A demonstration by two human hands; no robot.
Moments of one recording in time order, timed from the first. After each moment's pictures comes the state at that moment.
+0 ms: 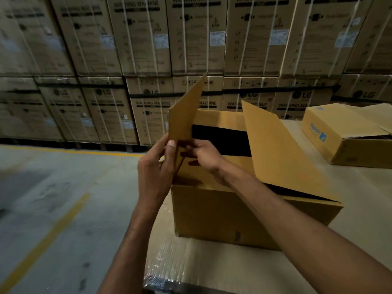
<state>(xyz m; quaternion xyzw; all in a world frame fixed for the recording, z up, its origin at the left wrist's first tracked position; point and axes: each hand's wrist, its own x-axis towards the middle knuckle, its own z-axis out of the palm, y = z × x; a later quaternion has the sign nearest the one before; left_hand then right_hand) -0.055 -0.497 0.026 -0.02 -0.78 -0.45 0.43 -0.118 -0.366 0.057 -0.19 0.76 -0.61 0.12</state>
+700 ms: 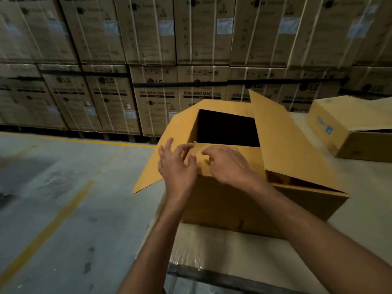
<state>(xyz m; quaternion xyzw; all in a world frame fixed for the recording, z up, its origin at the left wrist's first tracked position) -0.065 -0.470 -0.011 0.15 -0.84 -0.42 0.31 -0.095 -0.342 0.023 -0.23 0.95 -0.18 -0.11</state>
